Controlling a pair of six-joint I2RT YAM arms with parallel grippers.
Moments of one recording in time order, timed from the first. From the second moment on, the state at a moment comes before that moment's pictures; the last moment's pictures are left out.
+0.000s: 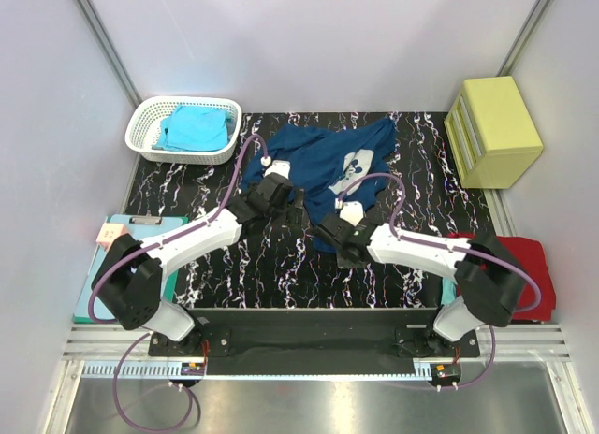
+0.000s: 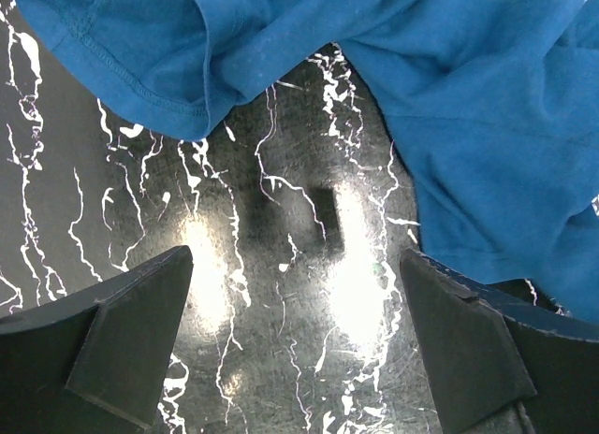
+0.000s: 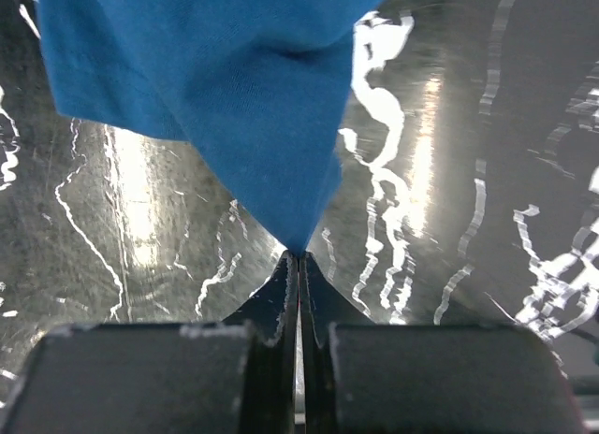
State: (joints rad) left arm -0.73 1.49 1.02 -0.37 -0.33 -0.45; right arm 0.94 1.57 0.96 -0.69 0.43 0.81
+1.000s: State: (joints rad) left arm -0.79 1.66 0.99 -0.29 -0.21 -0.49; right arm 0.96 1.22 1.01 -1.18 0.54 1.03
